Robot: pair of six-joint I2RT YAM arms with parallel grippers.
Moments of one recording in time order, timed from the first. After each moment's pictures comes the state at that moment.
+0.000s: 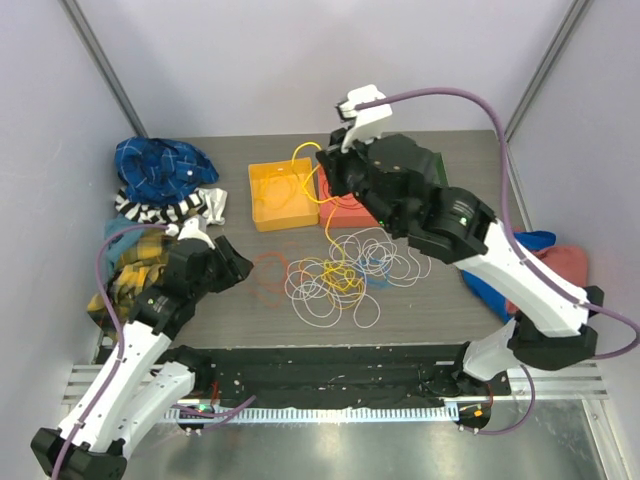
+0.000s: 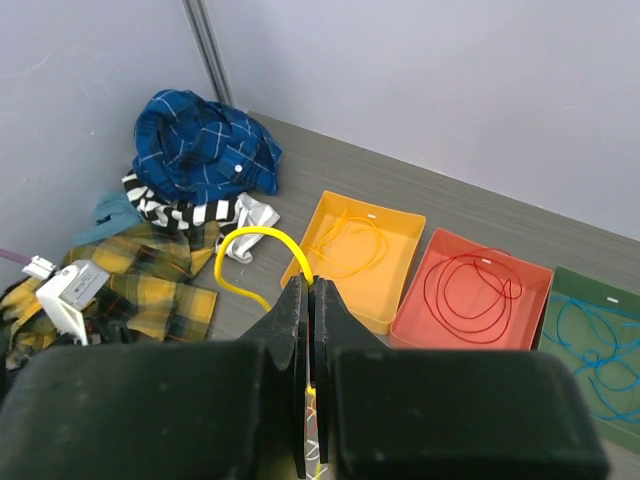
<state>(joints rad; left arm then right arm) -0.39 0.68 0.69 -0.62 -0.07 -0.74 1.09 1.45 1.96 -0.60 0.58 0.14</state>
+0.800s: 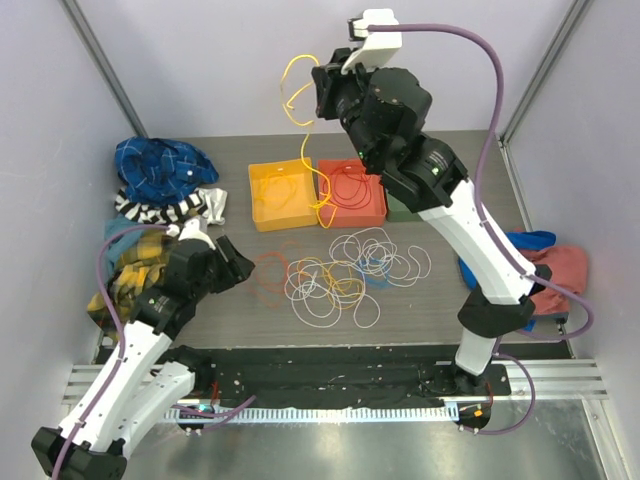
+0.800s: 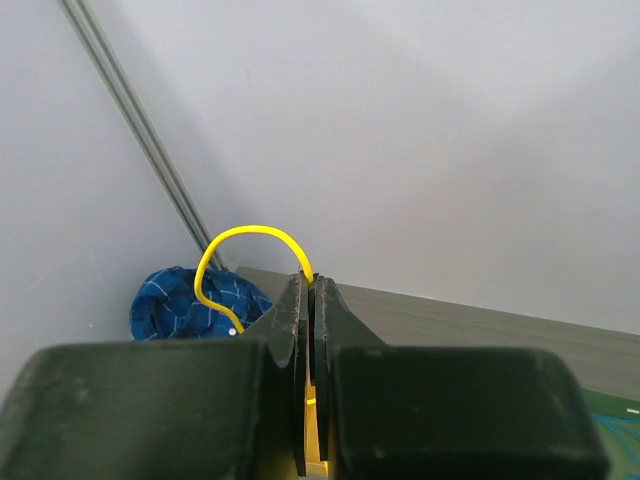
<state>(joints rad) -0.39 0.68 0.68 -0.63 -0.08 -0.73 0.92 1.77 2.43 -0.45 0.56 0.10</state>
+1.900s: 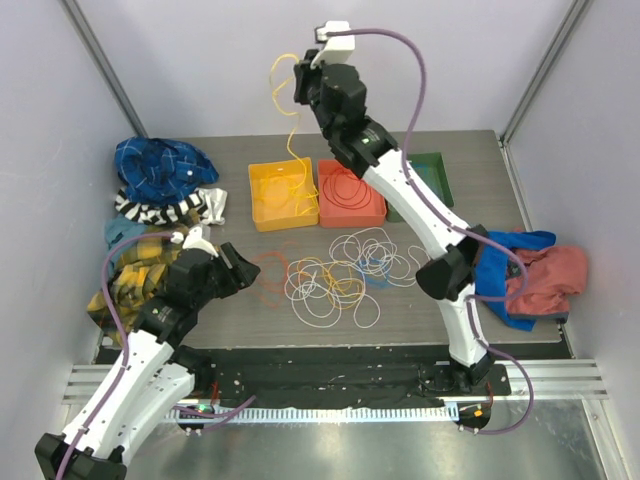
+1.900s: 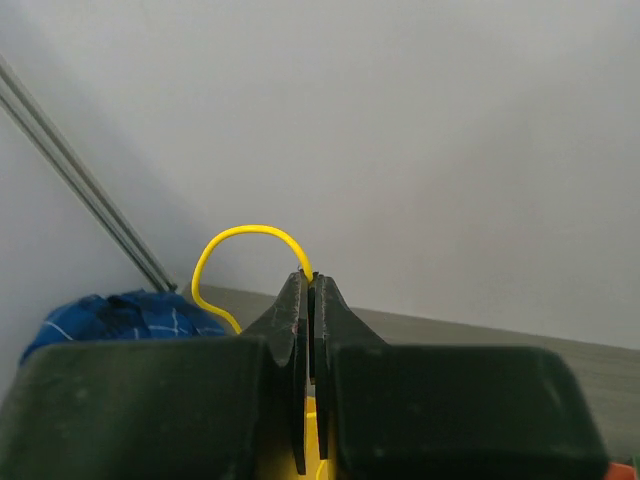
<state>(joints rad) -0.39 0.61 0.56 -0.51 -0.02 -0.74 0.72 2.10 2.47 -0.16 0.42 0.15</state>
